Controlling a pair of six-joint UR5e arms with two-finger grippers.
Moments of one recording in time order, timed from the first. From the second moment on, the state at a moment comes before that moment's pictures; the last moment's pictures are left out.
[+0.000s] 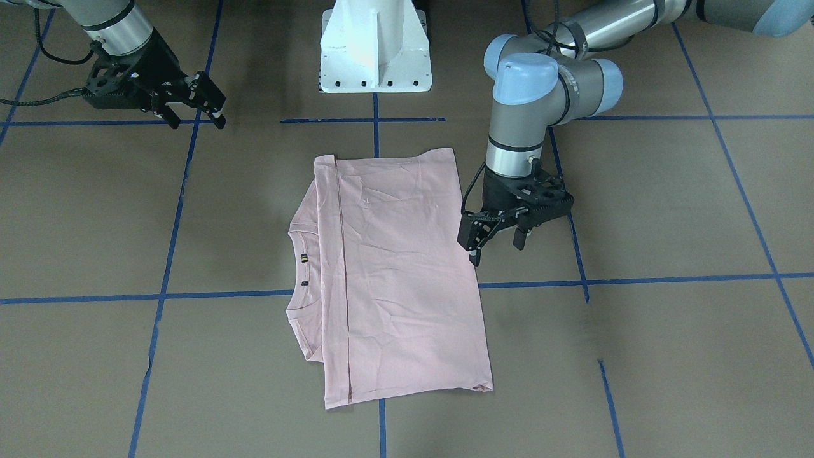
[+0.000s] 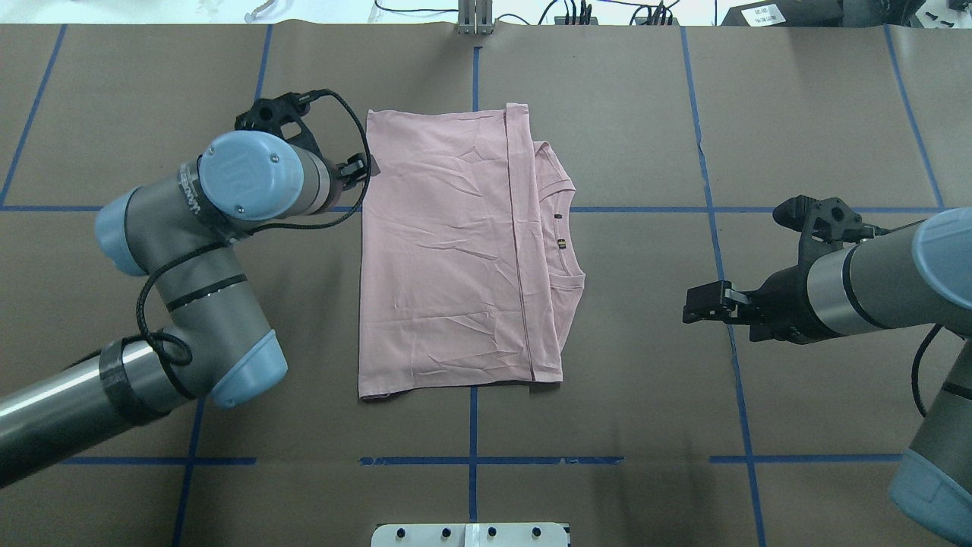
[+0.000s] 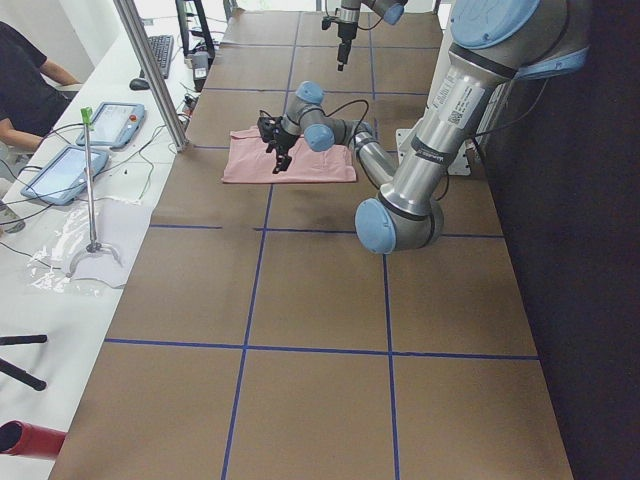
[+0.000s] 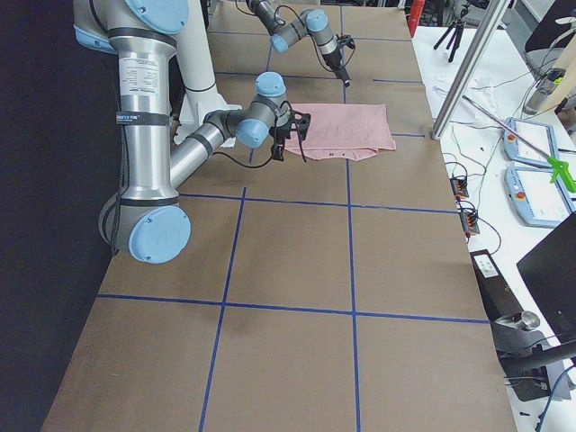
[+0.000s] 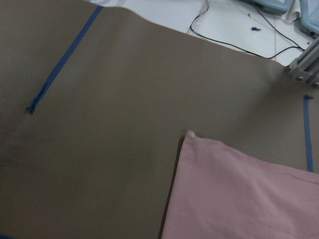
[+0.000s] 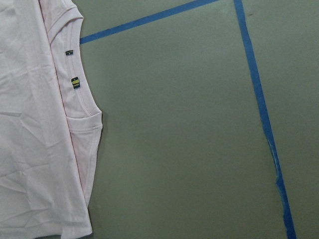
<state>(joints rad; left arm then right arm) -0.60 -2.12 -1.70 -1.76 -1.55 -1.64 0.63 -1.57 2.21 -1.29 1.98 1.41</state>
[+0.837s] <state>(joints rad) -0.30 -2.01 -1.85 -1.61 -1.55 -2.01 0.63 -1.55 2.20 -1.29 1.97 1.41</state>
